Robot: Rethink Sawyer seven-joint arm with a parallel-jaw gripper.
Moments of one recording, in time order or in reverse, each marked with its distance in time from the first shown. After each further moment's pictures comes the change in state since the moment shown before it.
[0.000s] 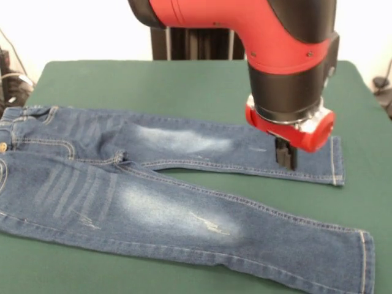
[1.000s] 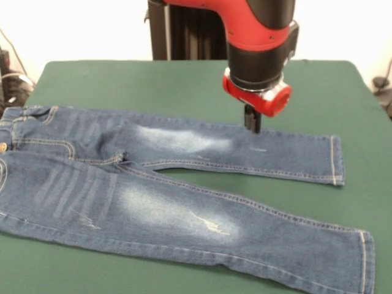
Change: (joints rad) arm -0.007 -0.123 -0.020 0.431 -0.054 -0.271 0.000
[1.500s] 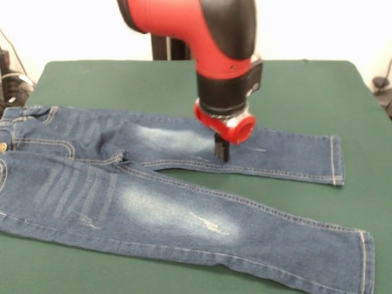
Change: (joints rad) arm -0.108 0.083 0.053 0.038 -0.029 -0.275 0.000
